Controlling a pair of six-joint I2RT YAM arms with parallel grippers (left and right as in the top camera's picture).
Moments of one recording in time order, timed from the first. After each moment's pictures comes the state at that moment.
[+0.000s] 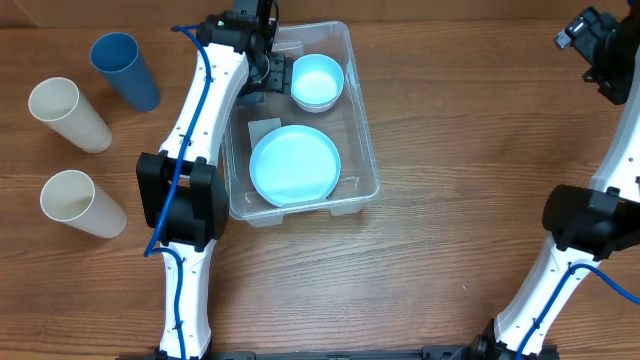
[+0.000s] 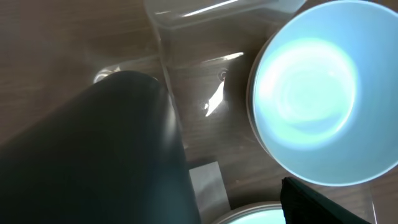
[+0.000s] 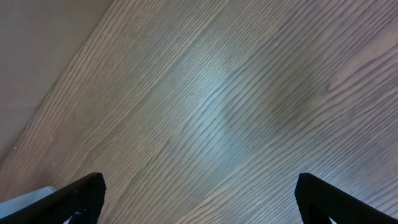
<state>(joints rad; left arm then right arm) -0.22 2.39 2.33 -1.13 0.00 -0.13 -0.33 2.28 2.76 -1.64 -0.02 0.51</state>
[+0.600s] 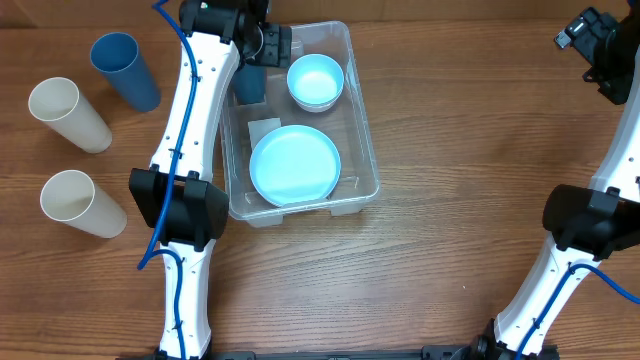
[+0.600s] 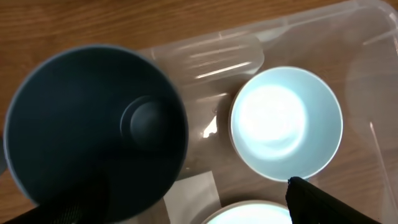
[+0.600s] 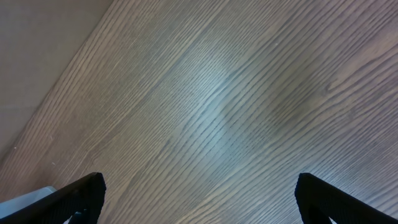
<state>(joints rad) -0.22 2.39 2.59 -1.26 0.00 -0.13 -0.33 2.28 2.76 -1.64 -0.02 0.51</state>
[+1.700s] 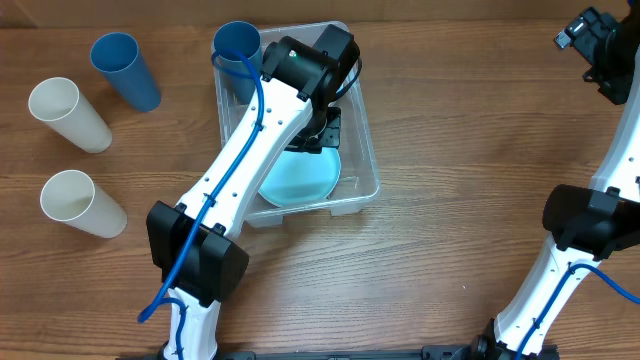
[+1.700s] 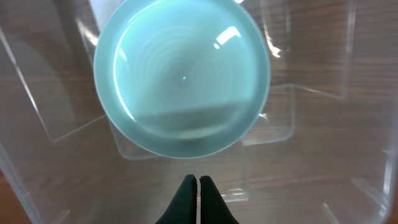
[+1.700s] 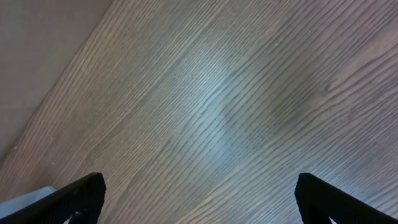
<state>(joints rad) -0.54 2.10 2.17 -1.56 -0.07 -0.51 -0.33 2.28 2.76 -1.64 -0.02 0.51</state>
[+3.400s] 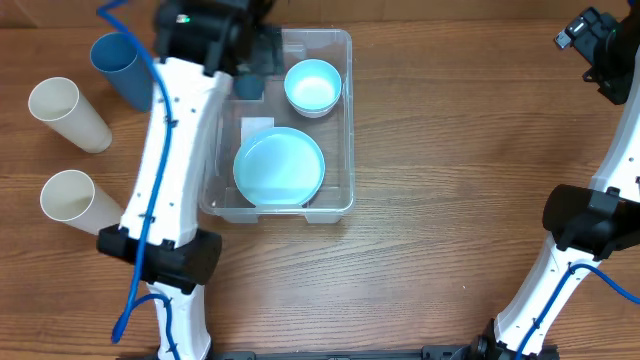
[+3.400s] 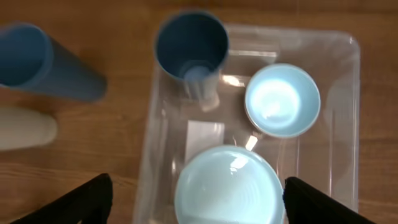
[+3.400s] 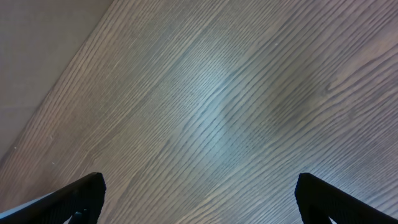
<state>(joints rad) -0.31 2.10 2.61 -1.53 -0.26 -0.34 -0.33 2.28 2.76 -1.64 -0.02 0.51</state>
